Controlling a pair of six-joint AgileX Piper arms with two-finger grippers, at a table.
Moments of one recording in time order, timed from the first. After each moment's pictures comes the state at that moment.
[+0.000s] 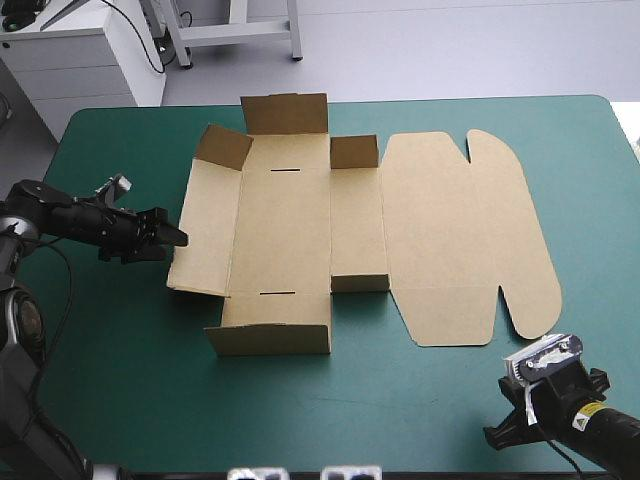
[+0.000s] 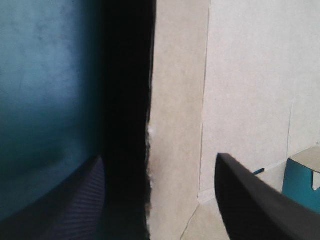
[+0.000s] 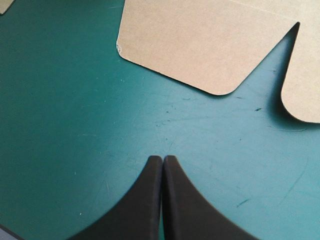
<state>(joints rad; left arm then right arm) 0.32 1.86 -1.32 -0.81 1.20 0.58 0.15 0.45 -0.48 0.26 0.95 -0.34</state>
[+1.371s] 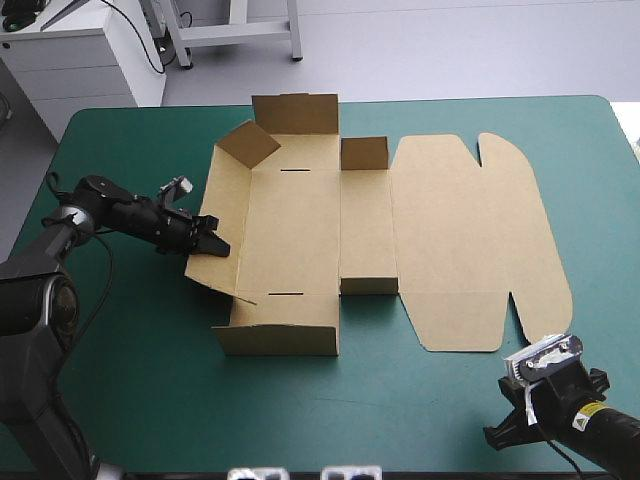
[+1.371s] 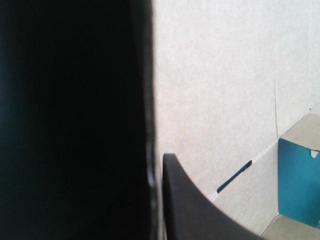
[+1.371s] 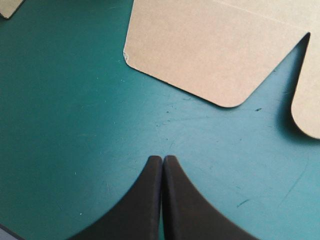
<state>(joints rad) 0.12 1.96 -1.35 -0.89 1.19 0.70 0.15 0.45 -0.48 0.26 0.95 -0.34</state>
